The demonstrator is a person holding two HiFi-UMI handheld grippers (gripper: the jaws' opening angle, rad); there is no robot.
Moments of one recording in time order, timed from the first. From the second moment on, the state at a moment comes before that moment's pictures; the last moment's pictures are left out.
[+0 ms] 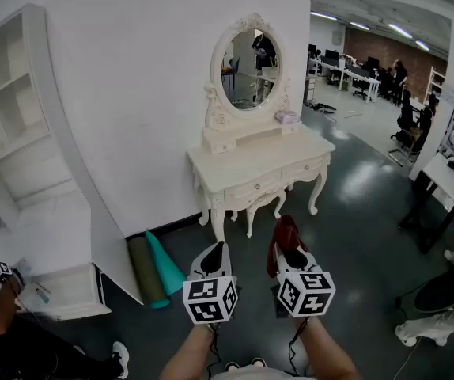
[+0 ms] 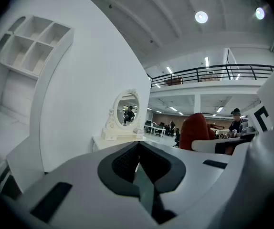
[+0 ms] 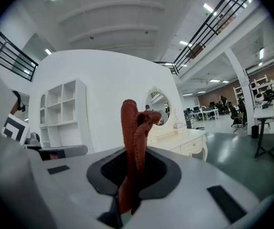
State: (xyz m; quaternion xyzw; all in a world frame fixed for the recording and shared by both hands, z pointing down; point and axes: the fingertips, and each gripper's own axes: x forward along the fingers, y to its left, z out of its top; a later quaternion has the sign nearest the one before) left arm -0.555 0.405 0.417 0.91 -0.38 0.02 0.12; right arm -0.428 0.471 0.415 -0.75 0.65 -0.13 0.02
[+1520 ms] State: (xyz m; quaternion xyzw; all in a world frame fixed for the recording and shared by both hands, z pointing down) left arm -0.419 0.244 0.437 0.92 -0.37 0.03 0.12; right arm -0.269 0.320 0.447 -0.77 0.62 -0.17 0.02
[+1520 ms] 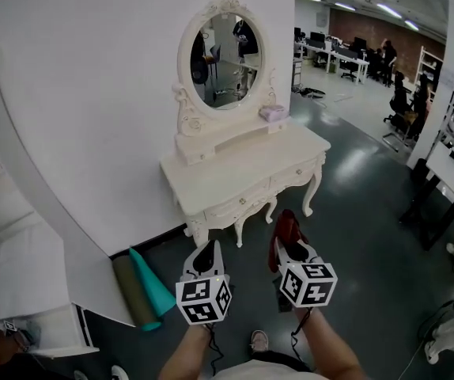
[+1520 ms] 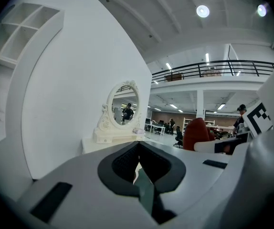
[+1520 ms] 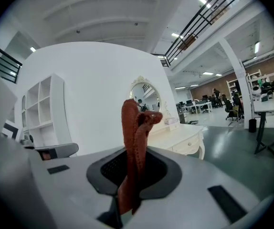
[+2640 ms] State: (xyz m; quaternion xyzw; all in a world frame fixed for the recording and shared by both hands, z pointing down) left arm -0.211 0.080 0.474 0.91 -0.38 0.06 0.13; right arm -0.072 0.167 0.484 -0.75 0.63 -0.20 0.01
